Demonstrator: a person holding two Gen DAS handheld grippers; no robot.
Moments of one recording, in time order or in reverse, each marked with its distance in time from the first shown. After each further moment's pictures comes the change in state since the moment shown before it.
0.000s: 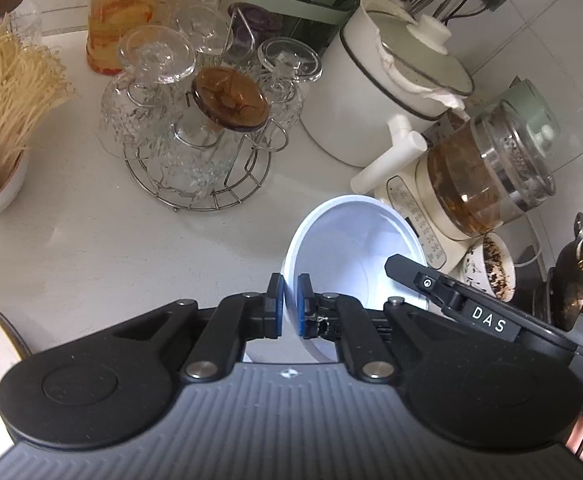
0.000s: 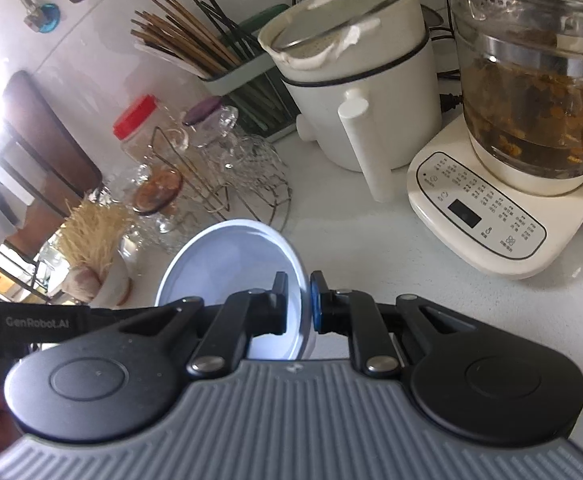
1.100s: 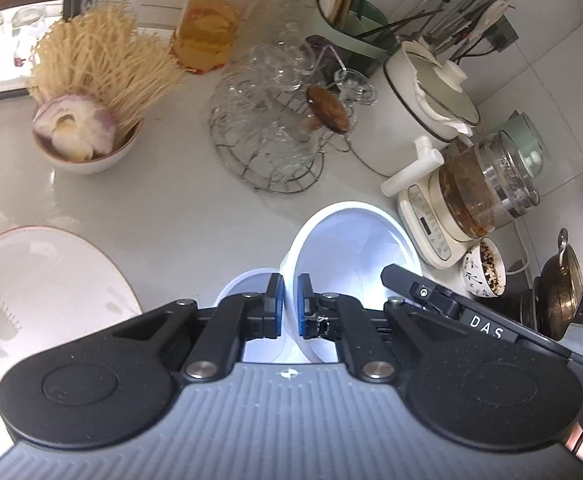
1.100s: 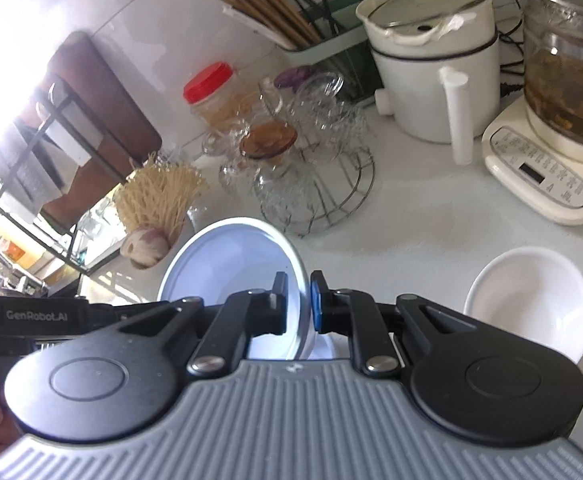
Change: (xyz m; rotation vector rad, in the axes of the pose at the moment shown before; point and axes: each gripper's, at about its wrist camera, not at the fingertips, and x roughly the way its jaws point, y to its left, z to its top) left arm -0.083 0.078 -0.047 -0.072 -0.060 -0.018; right arm -0.011 0.087 -0.048 -0.047 0.036 0.032
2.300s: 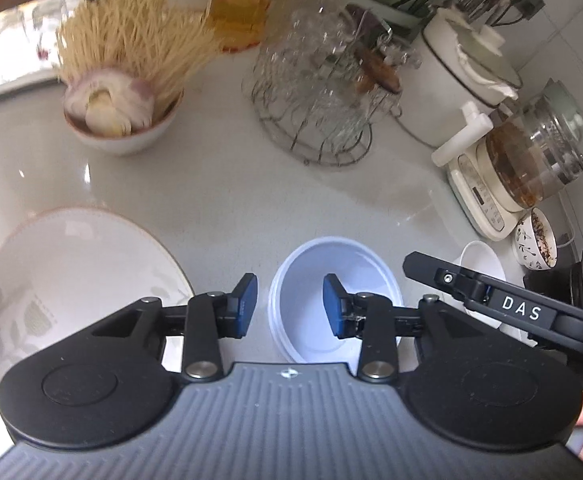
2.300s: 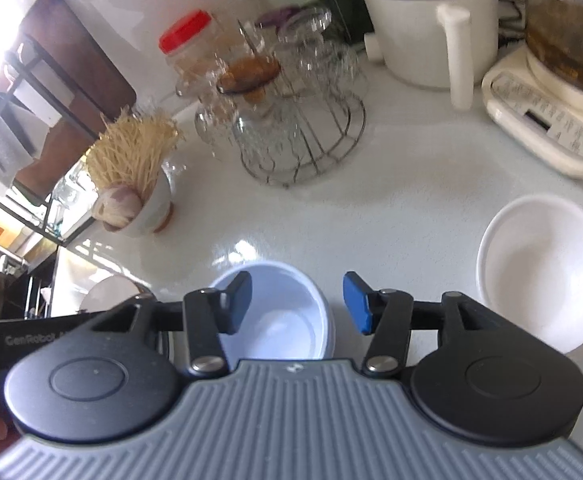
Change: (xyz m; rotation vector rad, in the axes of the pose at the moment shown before) left arm 0.015 0.017 -0.015 0.064 0.025 0.130; right arm 0.020 0.003 -0.012 -0.001 0.072 -0.065
